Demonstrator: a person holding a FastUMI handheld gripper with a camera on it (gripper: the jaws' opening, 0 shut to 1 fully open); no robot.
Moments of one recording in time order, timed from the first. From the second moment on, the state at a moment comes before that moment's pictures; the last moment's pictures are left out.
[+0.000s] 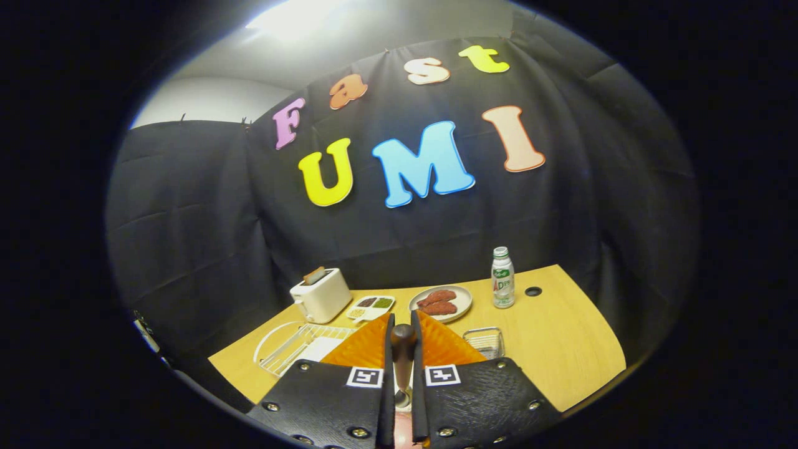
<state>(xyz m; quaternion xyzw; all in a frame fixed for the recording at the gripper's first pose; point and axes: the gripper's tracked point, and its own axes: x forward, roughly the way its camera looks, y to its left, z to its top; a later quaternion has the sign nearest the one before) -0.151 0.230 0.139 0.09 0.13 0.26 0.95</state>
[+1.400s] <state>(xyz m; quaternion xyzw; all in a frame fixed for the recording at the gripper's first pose) -0.248 0.321 0.016 -0.02 0.17 0.35 0.92</state>
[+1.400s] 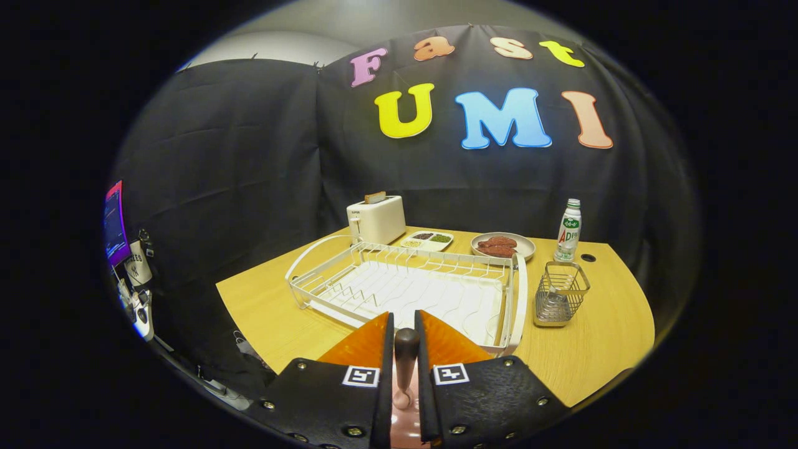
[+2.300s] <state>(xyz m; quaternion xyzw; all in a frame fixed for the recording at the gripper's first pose) -0.216 0.262 0.086 0.02 0.11 0.29 0.95</state>
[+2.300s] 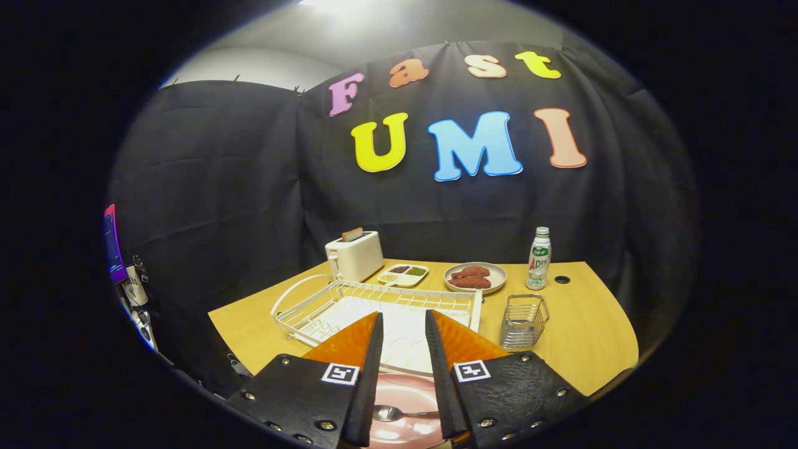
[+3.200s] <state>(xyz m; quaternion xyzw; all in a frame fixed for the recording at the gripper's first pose) -0.164 -0.026 0.149 0.03 0.02 0.00 1.00</state>
